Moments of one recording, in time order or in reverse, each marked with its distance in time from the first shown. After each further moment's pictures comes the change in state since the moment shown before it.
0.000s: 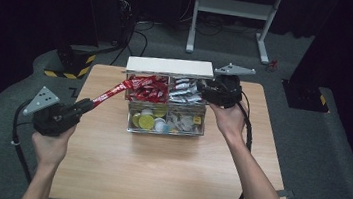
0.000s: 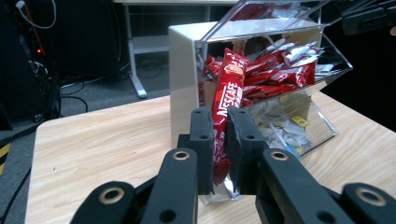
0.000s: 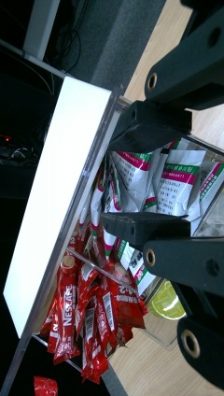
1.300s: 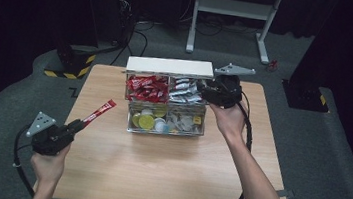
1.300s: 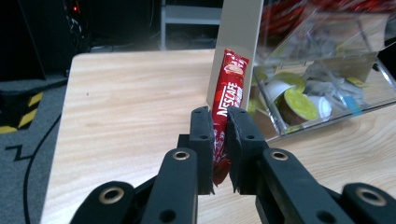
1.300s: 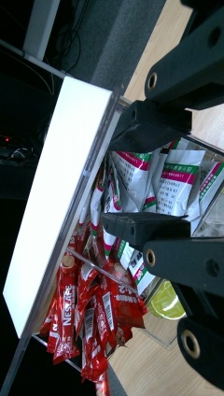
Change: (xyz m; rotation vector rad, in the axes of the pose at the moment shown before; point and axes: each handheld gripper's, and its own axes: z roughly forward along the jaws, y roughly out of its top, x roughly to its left) left arm 0.023 -0.088 0.006 0.077 0.125 -0.112; right arm 0.000 0.000 0.000 0.000 0.000 0.001
